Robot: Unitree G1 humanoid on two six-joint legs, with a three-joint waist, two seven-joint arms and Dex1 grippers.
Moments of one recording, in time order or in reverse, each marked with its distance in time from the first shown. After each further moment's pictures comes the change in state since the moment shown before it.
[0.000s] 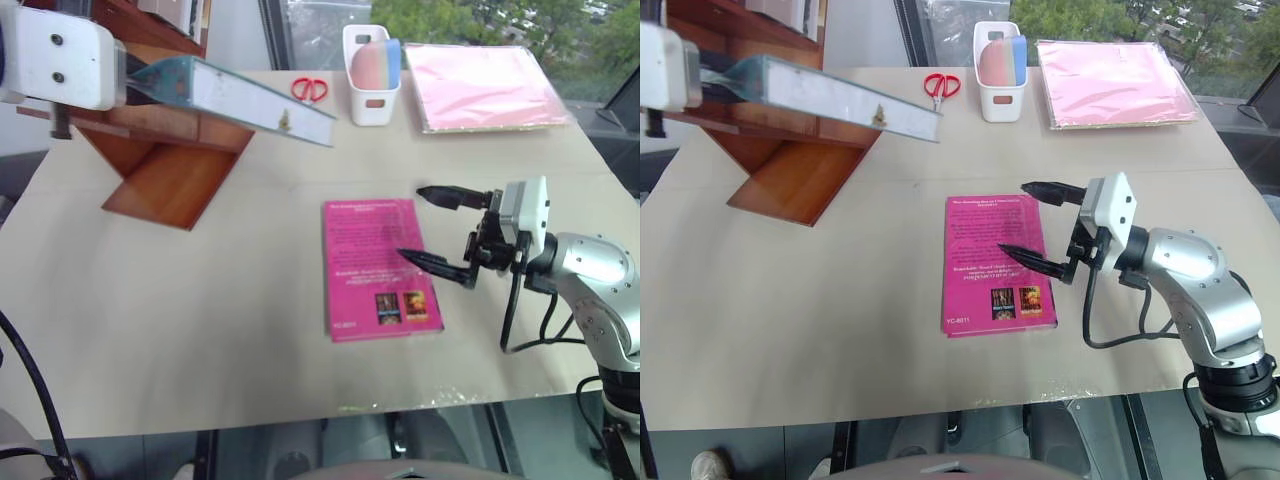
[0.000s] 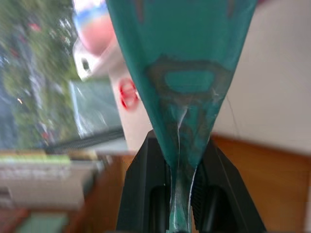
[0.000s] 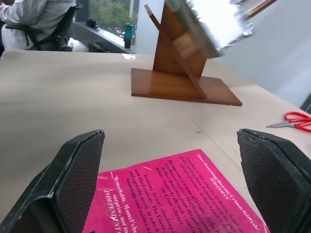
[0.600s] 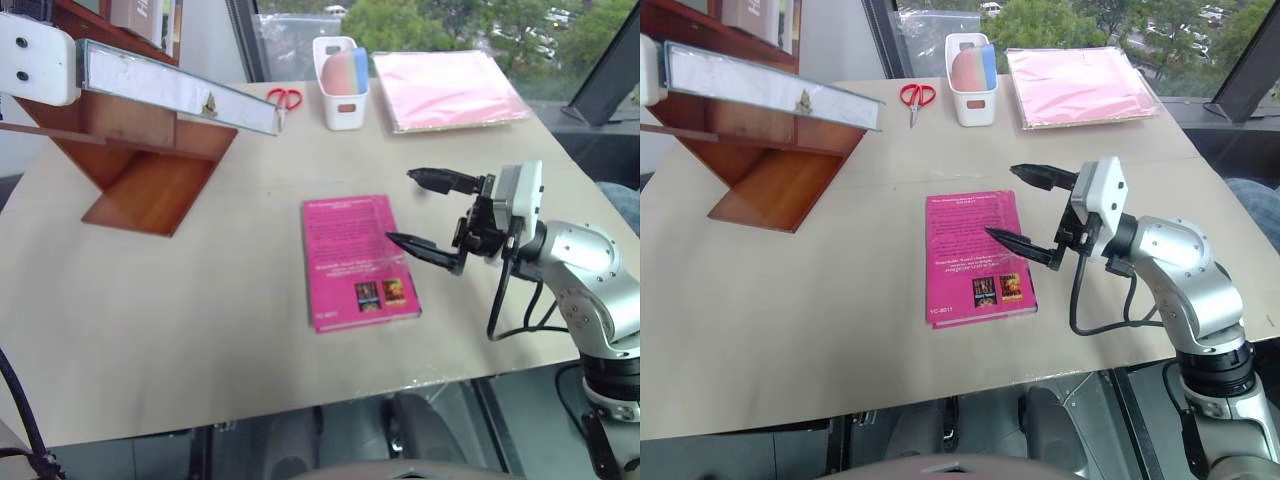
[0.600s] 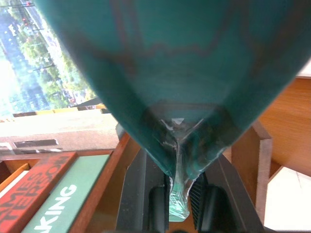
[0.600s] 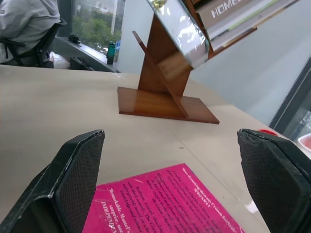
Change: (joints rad) left arm -0.107 0.046 -0.046 0.227 0.261 -0.216 0.114; right arm -0.063 0.067 0.024 0.037 -0.019 -0.018 -0.024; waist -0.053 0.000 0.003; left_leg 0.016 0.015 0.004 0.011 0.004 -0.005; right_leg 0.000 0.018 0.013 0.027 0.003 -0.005
